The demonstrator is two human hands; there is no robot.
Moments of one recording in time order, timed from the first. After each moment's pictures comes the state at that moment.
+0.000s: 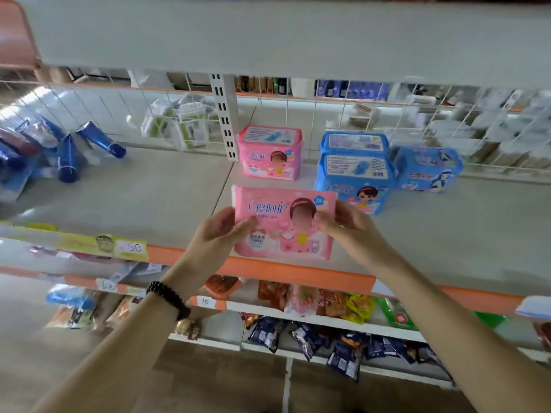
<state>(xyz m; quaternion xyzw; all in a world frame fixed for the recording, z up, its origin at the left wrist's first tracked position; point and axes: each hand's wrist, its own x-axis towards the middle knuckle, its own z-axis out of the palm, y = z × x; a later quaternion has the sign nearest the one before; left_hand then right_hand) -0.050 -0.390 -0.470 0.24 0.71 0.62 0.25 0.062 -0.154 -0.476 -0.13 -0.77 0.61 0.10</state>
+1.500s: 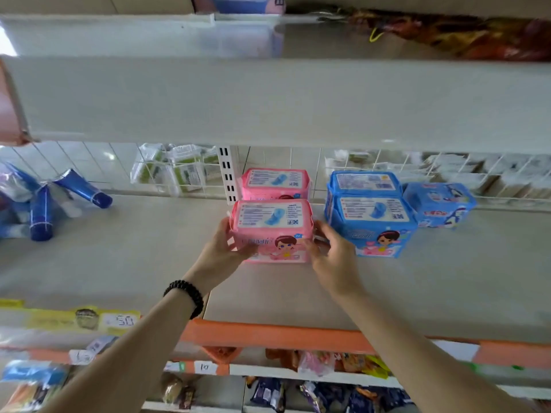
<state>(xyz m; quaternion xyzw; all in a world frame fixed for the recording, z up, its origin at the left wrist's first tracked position) -0.177 -0.359 -0.519 0.23 0.72 0.61 0.24 -0.031 -0.182 -0.520 -0.17 -0.79 0.51 0.29</state>
